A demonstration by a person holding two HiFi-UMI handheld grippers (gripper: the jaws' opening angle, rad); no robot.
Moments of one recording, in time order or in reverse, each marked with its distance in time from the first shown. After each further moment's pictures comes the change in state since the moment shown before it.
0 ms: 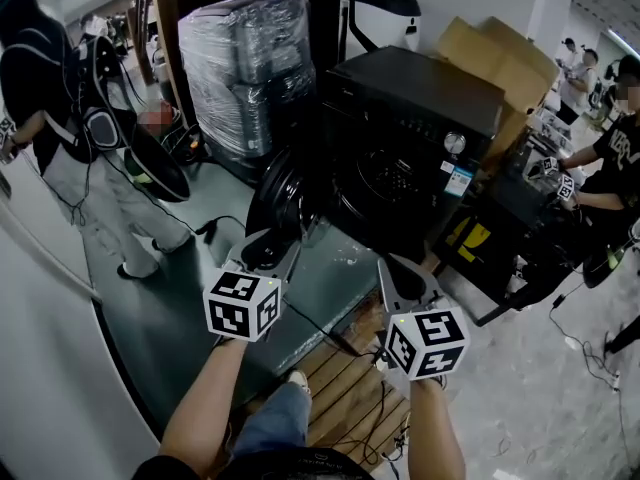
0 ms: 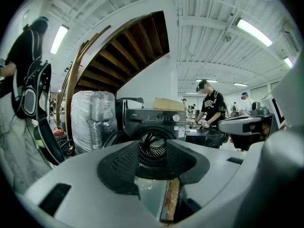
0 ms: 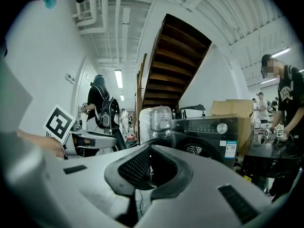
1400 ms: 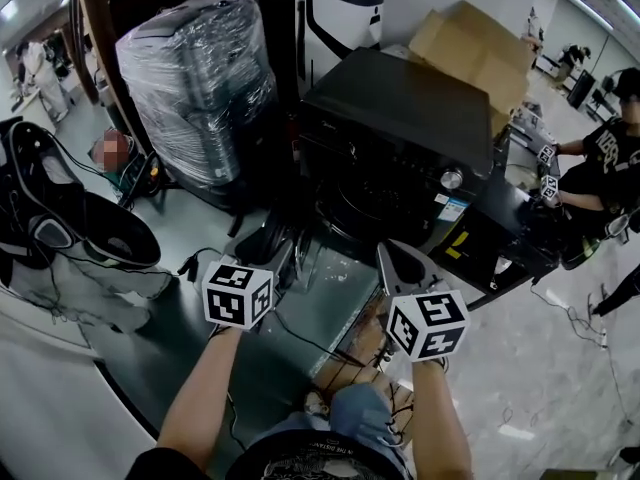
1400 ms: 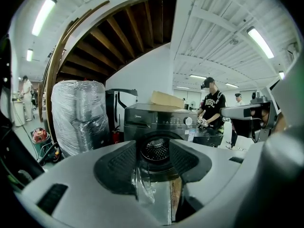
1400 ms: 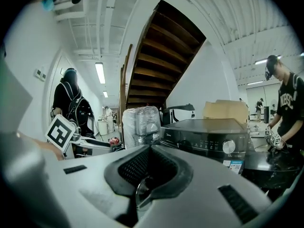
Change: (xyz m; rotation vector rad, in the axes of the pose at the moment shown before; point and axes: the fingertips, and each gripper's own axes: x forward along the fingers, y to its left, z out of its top) left arm 0.153 0.134 0.085 -0.005 0.130 -0.174; right arm 0.167 -0.052 0.108 0.052 0.061 -0.181
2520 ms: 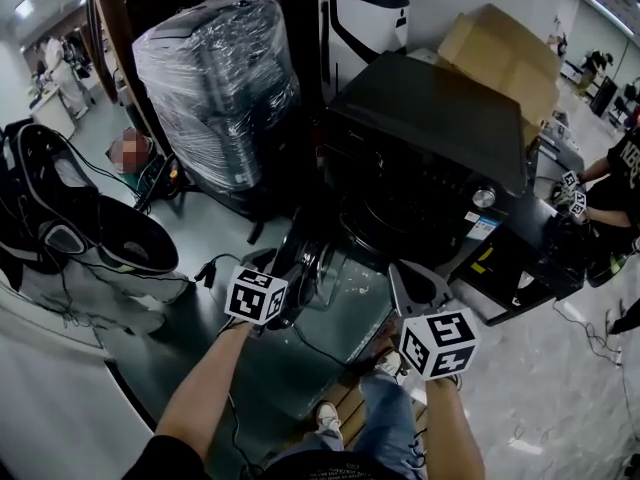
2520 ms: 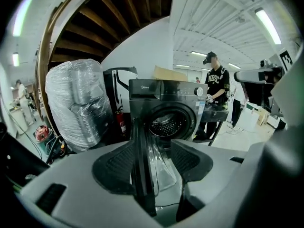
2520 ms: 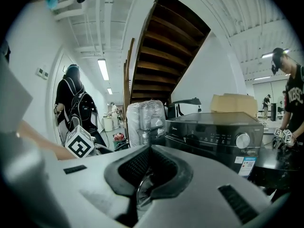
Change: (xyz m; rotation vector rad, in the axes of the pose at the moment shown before) left arm 0.062 0.066 -0.089 0.067 0.252 0.012; right arm 0.045 0.005 -0.026 -0.007 0.048 0.066
